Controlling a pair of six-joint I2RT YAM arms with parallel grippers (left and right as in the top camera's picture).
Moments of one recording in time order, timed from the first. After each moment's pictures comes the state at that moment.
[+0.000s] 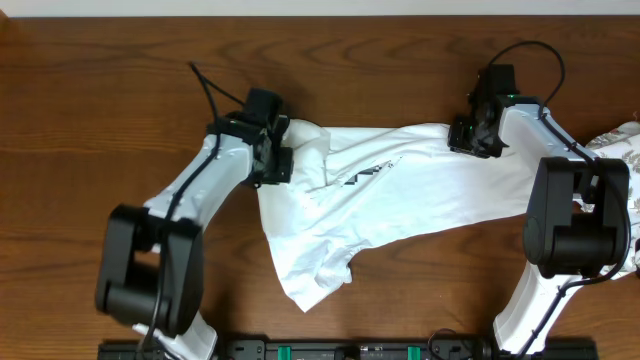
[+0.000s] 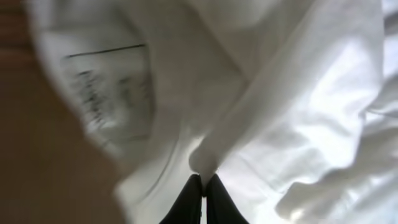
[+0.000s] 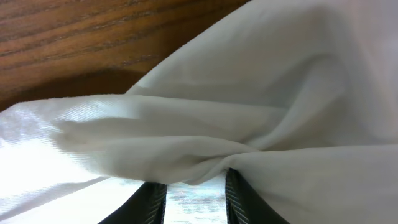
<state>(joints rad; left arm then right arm) -0.29 1.79 1.19 -0.75 0.08 -0.18 -0.01 2.05 1.36 -0.65 -0.05 0.26</state>
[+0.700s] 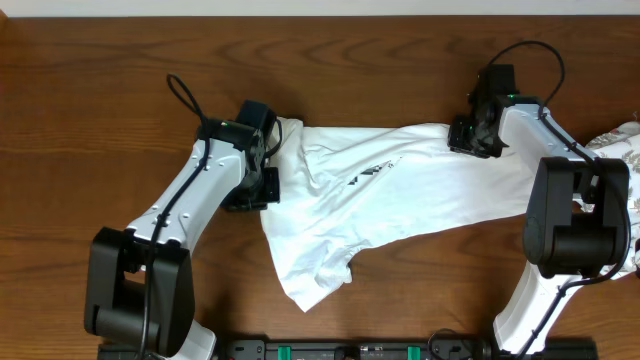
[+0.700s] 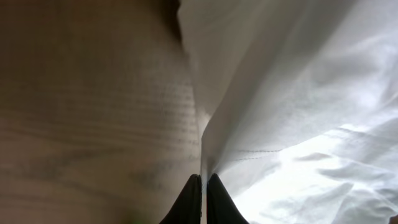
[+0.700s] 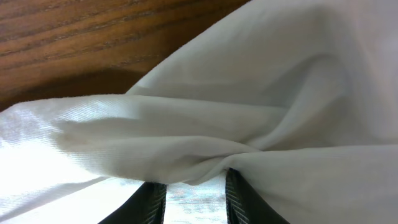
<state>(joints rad) -0.29 1.71 1.19 -1.10 0.04 -0.37 -0.01 2.05 1.36 -0.65 -0.05 0.26</state>
